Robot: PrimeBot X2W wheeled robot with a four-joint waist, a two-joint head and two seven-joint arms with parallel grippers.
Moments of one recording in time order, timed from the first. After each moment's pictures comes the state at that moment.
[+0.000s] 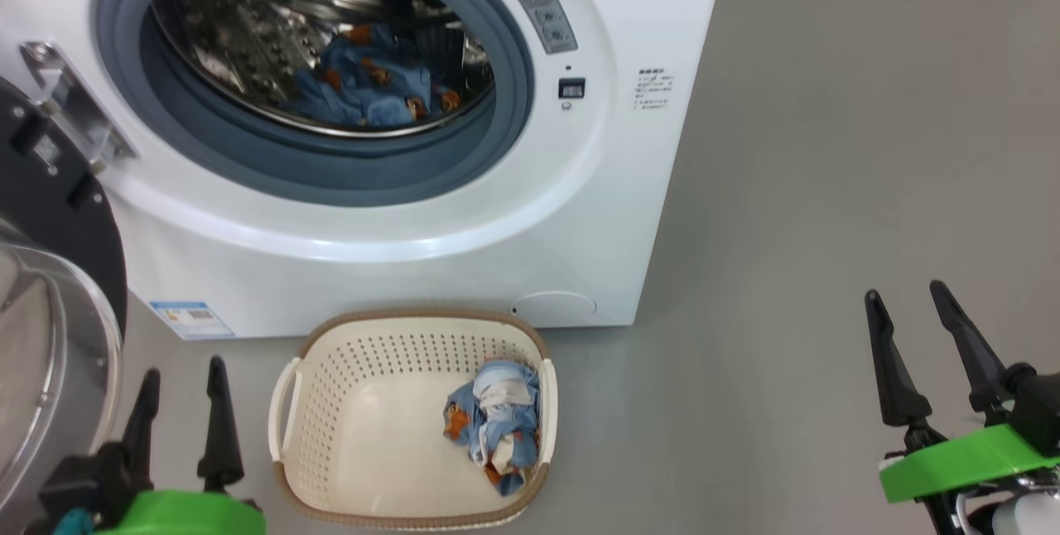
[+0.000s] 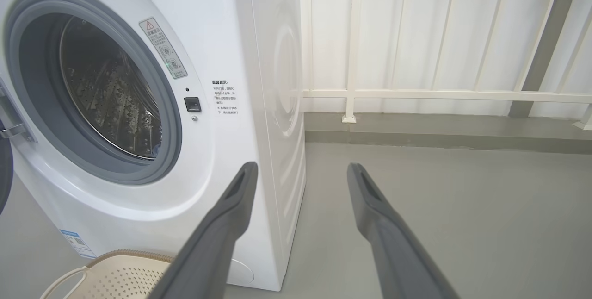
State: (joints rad) left arm -0.16 0.09 0.10 0.39 -0.26 -0.13 -0.26; right arm -0.05 -0.21 0.01 0.14 0.30 0.13 -0.26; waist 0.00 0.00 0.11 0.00
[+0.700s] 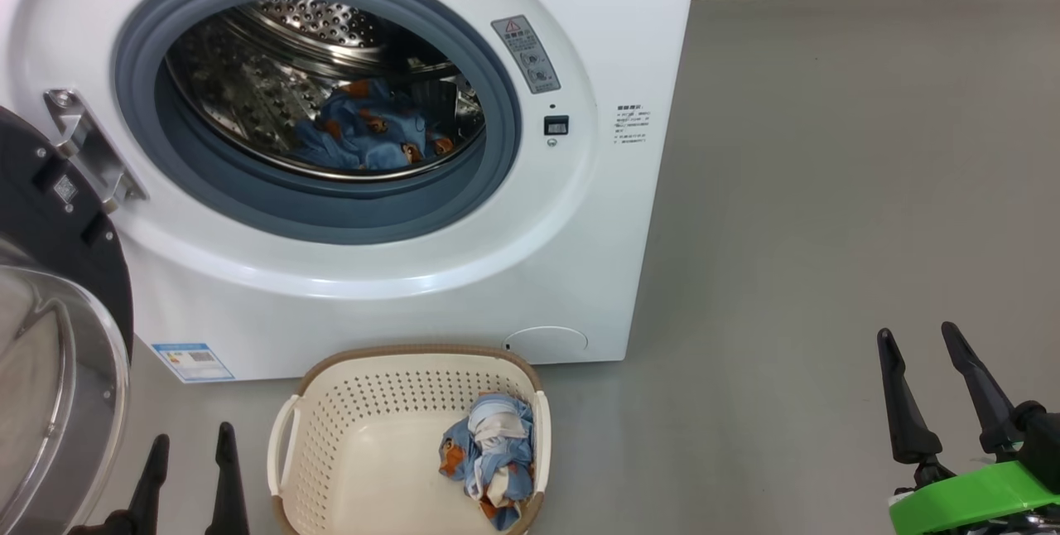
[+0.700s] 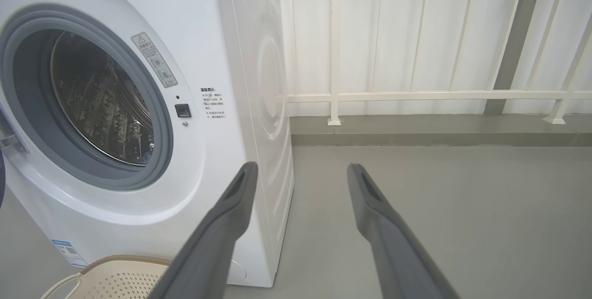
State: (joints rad) left arm 0.01 0.08 0.09 0.29 -0.27 -0.13 -0.26; right arm 0.04 -0.20 -0.02 0.13 0.30 0.13 -0.26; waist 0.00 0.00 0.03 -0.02
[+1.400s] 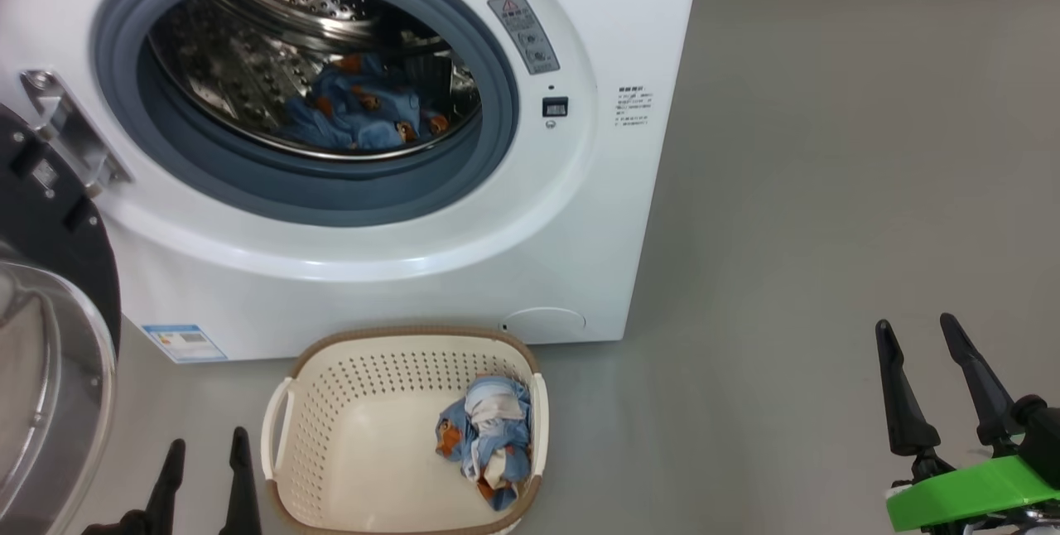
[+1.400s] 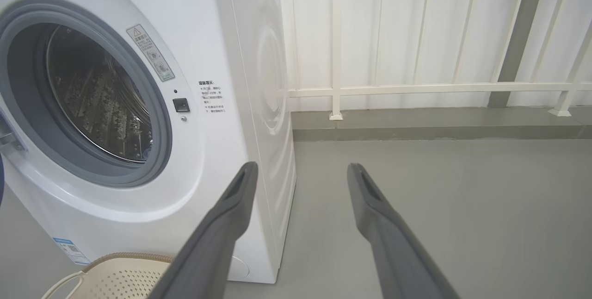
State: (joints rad) left arm 0.00 0.08 0.07 0.31 -0.29 -0.13 -0.26; right arm 0.03 -0.19 -0.02 0.12 0.30 0.13 -0.26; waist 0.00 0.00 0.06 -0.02
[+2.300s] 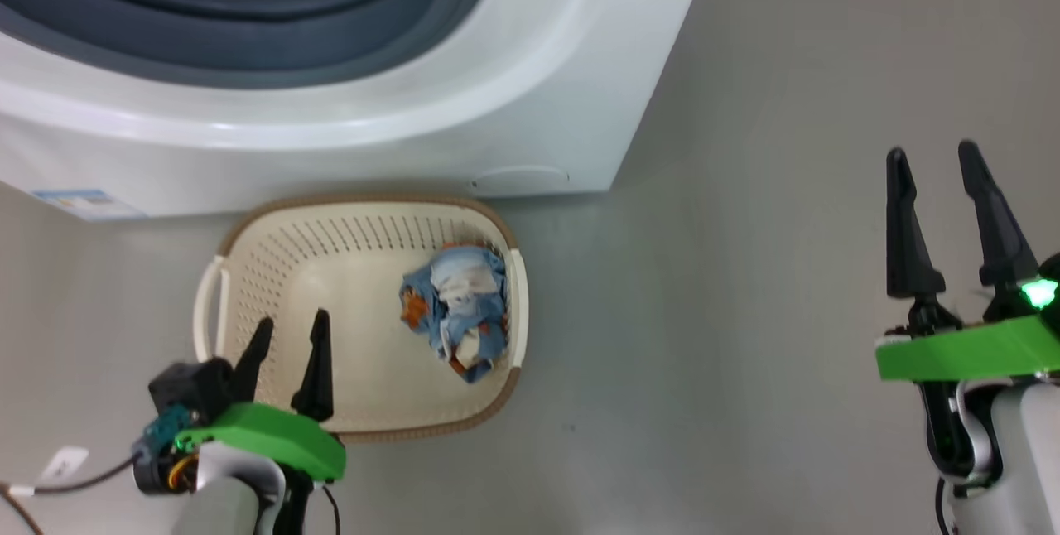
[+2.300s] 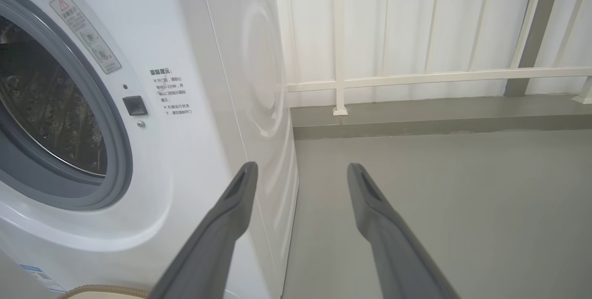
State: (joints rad) left arm -0.39 0.10 -0.16 0.69 -0.46 -0.13 -0.26; right arm -0.23 -0.15 -0.03 0.08 0.30 0.13 -0.26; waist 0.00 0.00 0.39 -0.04
